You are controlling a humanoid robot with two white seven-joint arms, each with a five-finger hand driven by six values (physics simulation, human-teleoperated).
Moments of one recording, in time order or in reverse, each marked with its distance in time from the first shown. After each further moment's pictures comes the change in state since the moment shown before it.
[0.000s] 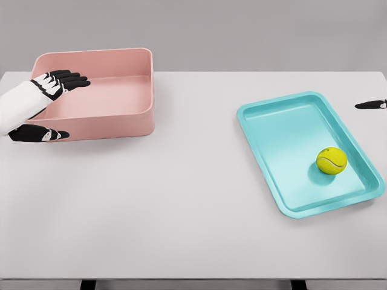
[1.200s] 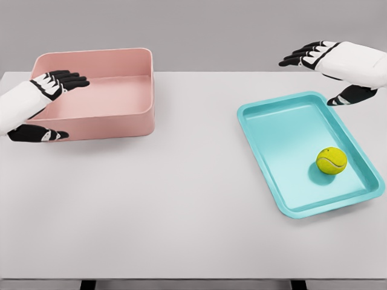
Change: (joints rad) left arm 0.002 0.005 -0.002 0.004 0.005 0.000 0.000; right arm -0.394 0.331 0.034 -0.288 0.660 0.233 0.000
